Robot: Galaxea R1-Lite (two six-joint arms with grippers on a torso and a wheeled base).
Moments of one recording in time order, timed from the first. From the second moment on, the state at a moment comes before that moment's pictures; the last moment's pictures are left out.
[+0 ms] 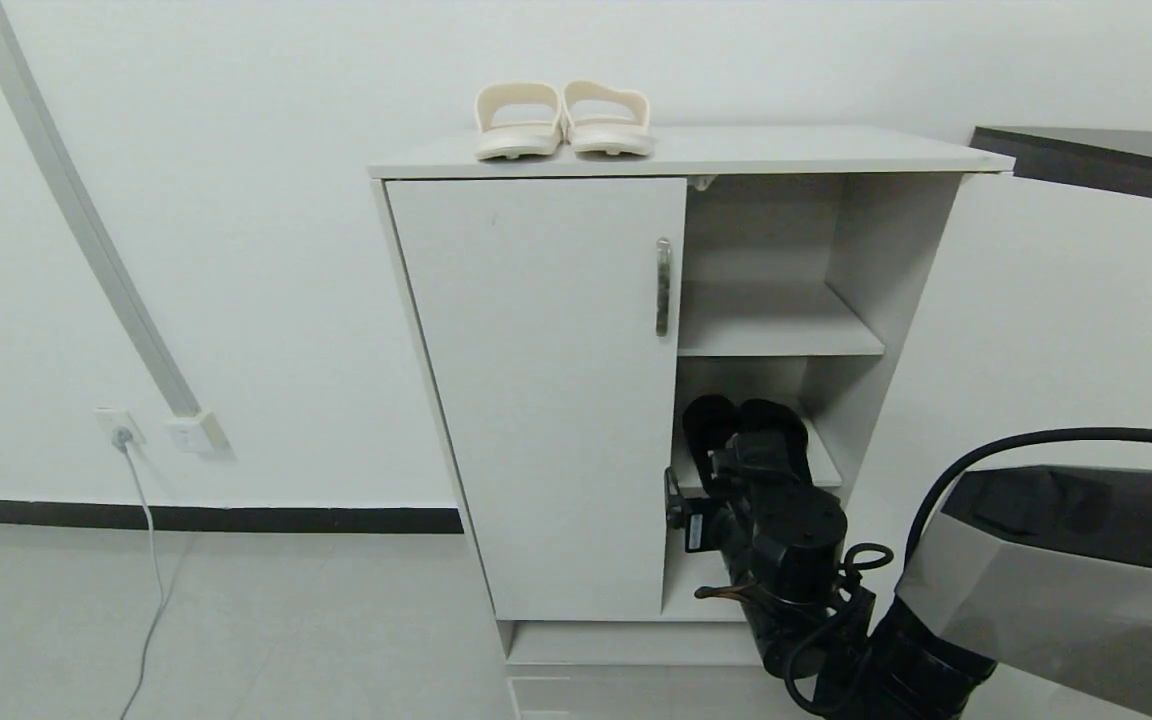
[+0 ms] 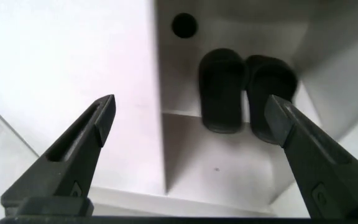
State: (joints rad) left arm 0.00 0.00 0.00 0.00 -0.02 0.00; right arm 0.78 2.26 -0.79 -1.46 -0.66 0.05
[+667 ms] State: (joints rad) left arm 0.00 0.00 0.00 0.00 -0.02 0.00; right arm 0.78 2.28 -0.78 -1.49 -0.65 0.04
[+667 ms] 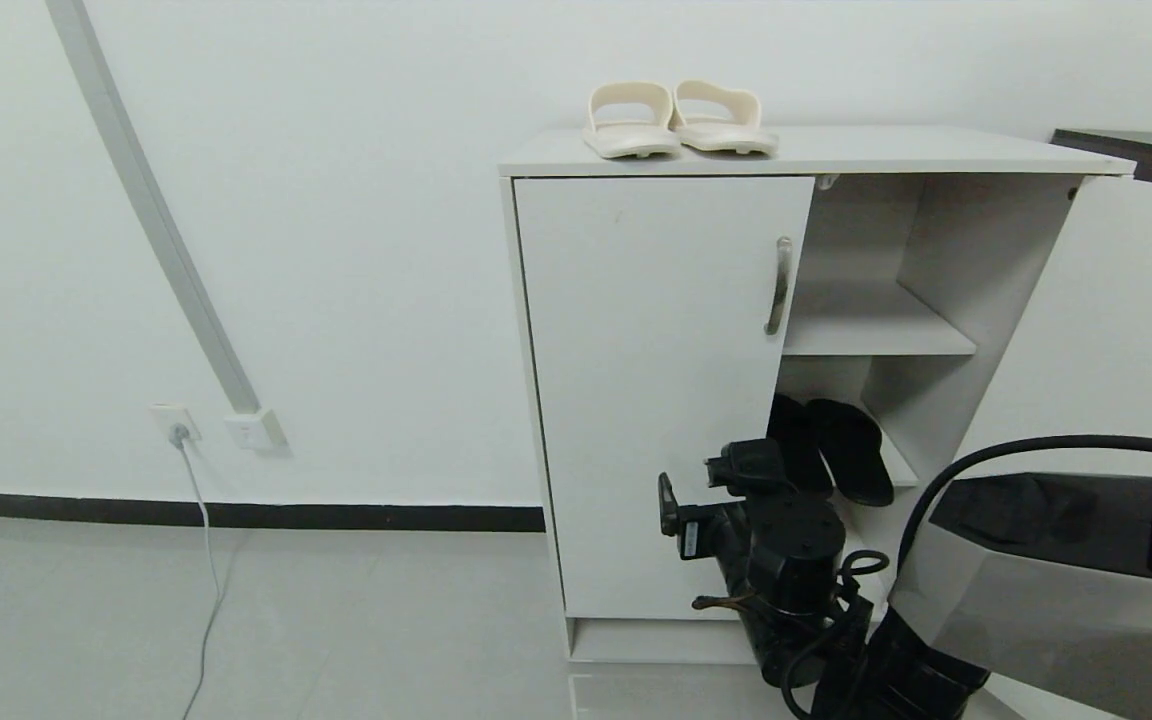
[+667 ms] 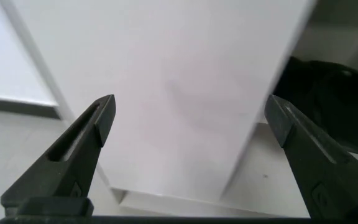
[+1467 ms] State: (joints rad) left arm 0.00 0.00 0.00 0.00 -0.02 0.00; right arm 0.76 2.28 -0.70 -1.57 -0.54 0.00
